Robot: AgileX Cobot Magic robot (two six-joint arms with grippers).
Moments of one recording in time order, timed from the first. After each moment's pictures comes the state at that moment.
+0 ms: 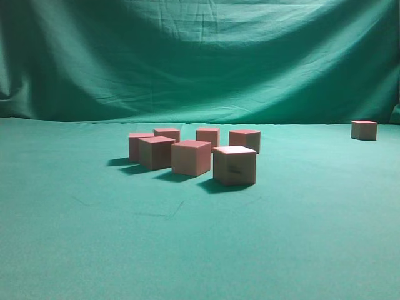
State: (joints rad) left arm 0.00 -0.01 0.02 0.02 0.35 0.01; right arm 0.77 1.43 -1.39 0.07 1.25 0.04
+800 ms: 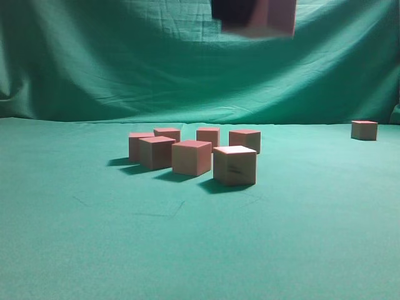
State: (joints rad) left arm 0.00 -0.01 0.02 0.02 0.35 0.01; right arm 0.96 1.53 -1.17 -0.09 1.07 0.15
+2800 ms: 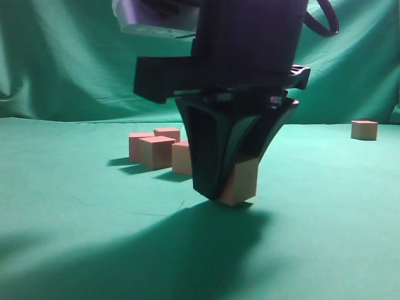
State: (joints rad) left arm 0.00 -0.01 0.02 0.02 0.35 0.01; right arm 0.89 1.78 -1.02 -0.11 0.64 0.08
